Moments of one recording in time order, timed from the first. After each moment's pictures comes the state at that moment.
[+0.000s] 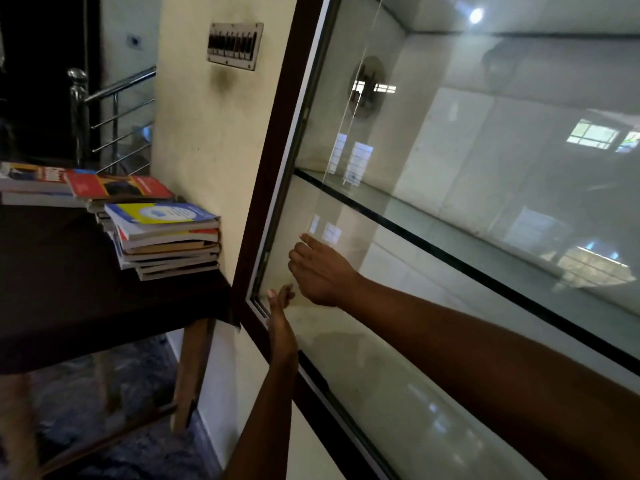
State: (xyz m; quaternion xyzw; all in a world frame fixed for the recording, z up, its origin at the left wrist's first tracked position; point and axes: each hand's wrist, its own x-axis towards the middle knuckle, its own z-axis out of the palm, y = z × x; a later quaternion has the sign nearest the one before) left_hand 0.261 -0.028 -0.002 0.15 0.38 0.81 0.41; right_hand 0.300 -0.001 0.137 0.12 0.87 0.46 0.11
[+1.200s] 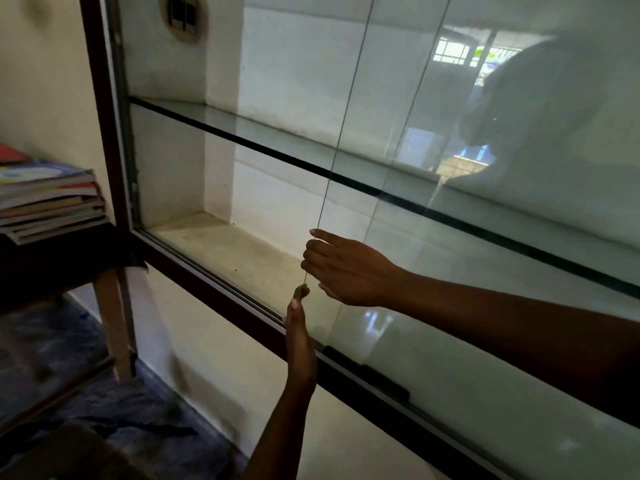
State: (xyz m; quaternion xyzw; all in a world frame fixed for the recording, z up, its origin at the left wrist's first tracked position) left_hand 0.569 -0.197 -0.019 0.33 0.39 0.72 0.47; right_hand 0.640 -0.138 0.127 0.11 0.88 0.45 0.04
